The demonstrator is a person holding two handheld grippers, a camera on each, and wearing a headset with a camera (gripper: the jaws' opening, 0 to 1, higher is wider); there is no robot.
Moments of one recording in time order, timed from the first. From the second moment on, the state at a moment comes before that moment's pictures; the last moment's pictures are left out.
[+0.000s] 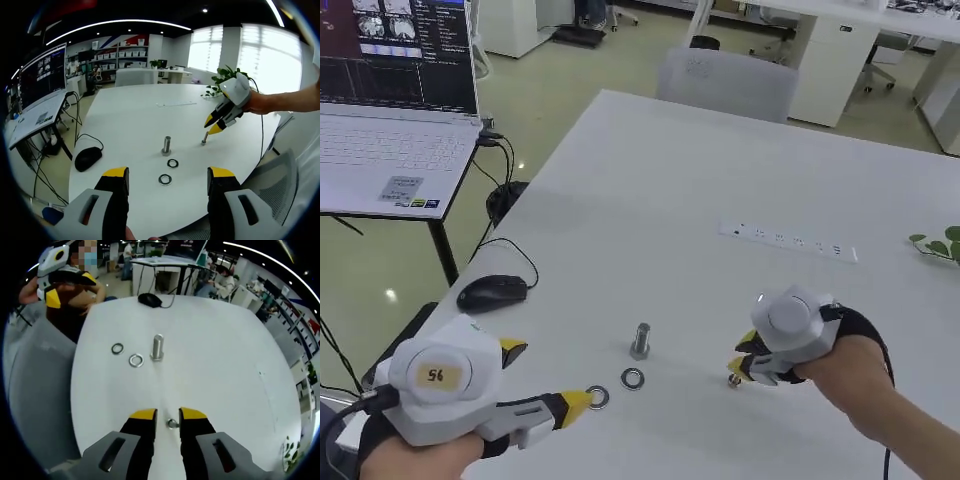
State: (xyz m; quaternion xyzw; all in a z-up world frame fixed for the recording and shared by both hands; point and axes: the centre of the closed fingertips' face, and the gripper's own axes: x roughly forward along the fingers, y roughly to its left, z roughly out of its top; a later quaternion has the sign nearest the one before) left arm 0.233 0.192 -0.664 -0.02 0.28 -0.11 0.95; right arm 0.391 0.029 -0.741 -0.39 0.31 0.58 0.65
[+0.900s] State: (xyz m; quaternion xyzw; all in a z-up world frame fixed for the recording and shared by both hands) left arm 0.234 0.193 -0.667 -0.02 0.28 -0.12 0.95; right arm 0.337 0.122 -0.784 -0.37 0.32 0.65 0.59
